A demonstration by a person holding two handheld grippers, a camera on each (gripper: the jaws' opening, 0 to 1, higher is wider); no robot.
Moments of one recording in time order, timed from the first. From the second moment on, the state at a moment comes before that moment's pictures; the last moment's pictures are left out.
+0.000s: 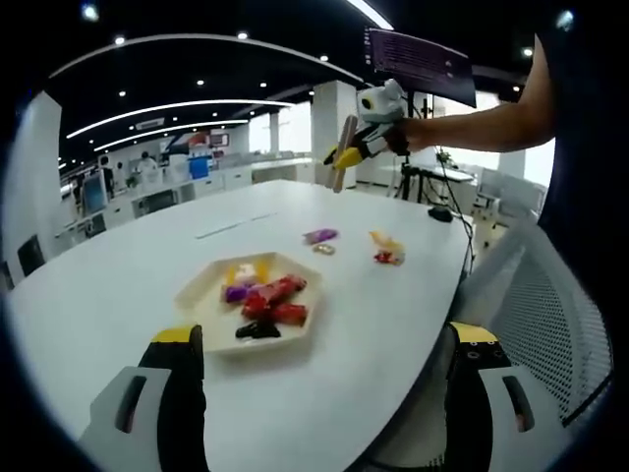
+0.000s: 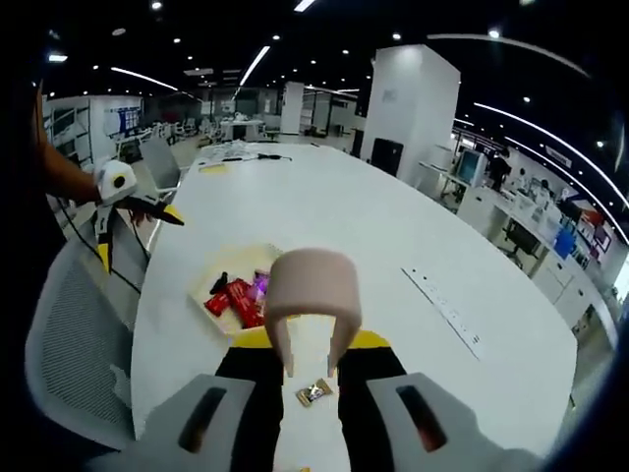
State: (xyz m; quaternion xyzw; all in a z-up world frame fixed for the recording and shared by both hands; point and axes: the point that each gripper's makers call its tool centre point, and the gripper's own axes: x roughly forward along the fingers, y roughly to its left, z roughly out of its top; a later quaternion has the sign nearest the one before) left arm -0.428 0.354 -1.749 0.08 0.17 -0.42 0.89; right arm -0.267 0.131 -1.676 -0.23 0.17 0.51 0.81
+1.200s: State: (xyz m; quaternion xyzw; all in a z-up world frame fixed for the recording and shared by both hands) left arm -0.427 0.356 -1.754 0.09 0.18 -0.41 0.89; right arm -0.239 0.129 -1.752 -0.20 0.19 0.53 0.80
